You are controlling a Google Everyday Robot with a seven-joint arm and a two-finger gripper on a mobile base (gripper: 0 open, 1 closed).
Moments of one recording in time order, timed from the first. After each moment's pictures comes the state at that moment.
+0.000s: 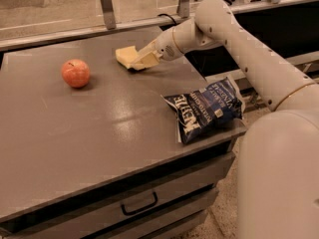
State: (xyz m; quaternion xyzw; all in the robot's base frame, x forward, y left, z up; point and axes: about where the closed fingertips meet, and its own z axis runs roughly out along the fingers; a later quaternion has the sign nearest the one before) arm 0.752 0.050 0.850 -0.54 0.69 0.27 0.40
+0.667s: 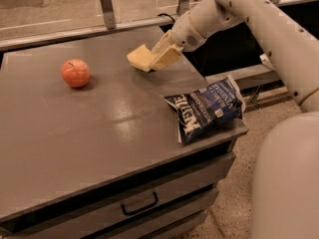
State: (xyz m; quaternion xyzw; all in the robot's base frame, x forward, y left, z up) arm 0.694 -0.008 0.889 -0.65 0.65 0.20 0.34
